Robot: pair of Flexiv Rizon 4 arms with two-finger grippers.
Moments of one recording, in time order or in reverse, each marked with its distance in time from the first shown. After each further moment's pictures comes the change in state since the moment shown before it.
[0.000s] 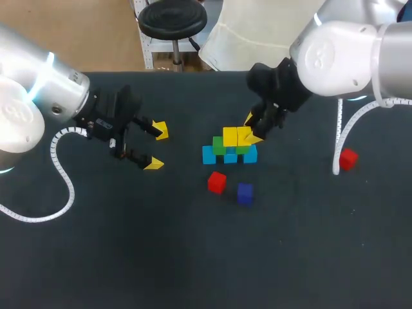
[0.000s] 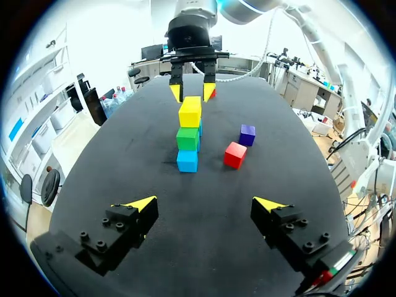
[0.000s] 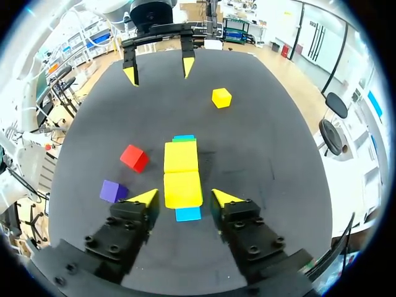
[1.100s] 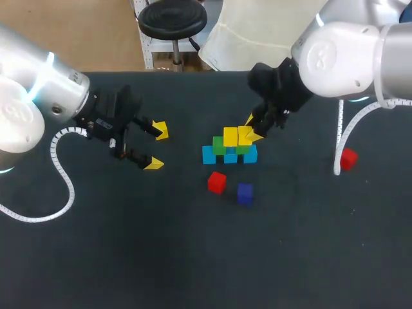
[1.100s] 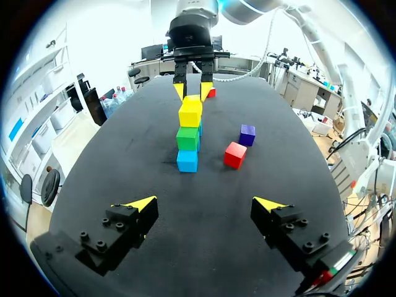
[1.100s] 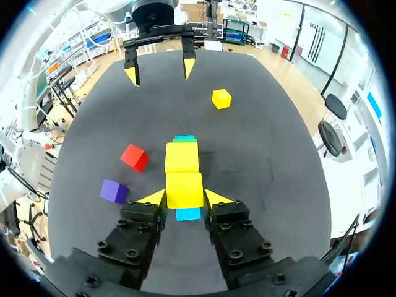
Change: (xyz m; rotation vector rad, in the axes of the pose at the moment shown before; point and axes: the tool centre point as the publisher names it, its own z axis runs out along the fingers) left arm 0.000 0.000 0.000 0.000 0.000 0.000; right arm 0.000 0.001 -0.002 0.006 -0.005 -0.007
